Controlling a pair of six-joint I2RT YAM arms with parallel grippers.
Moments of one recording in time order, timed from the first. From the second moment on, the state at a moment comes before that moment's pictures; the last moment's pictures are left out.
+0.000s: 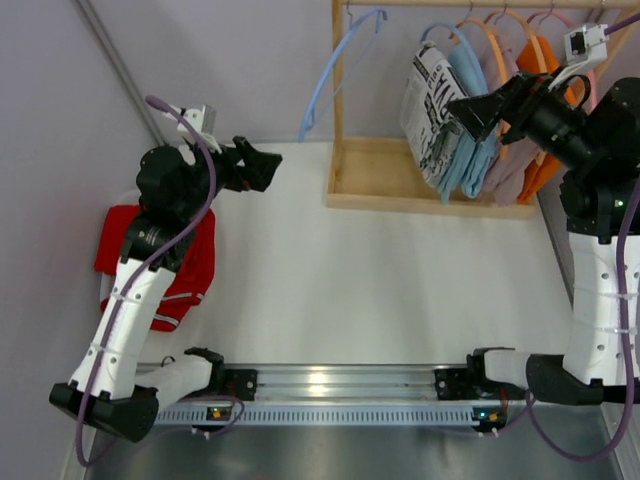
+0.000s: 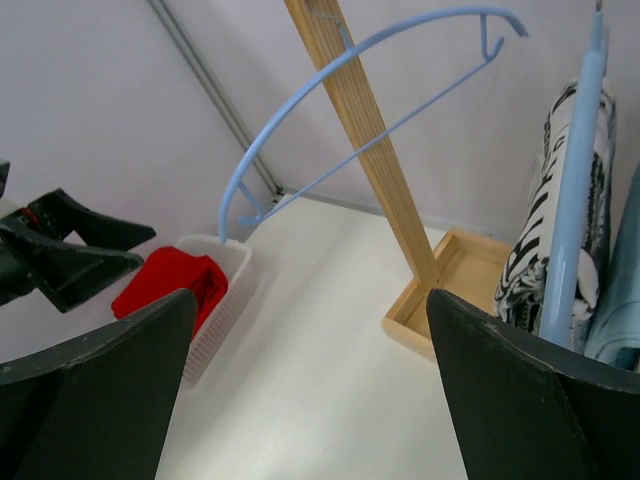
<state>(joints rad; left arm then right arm) -0.30 1.12 1.40 -0.27 0.26 -0.32 0.03 1.25 1.90 -0.60 -0.60 0.39</state>
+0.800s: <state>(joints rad) -0.22 0.97 1.25 -0.43 0.28 -0.35 0.02 1.51 2.04 -0.53 -0.46 0.39</state>
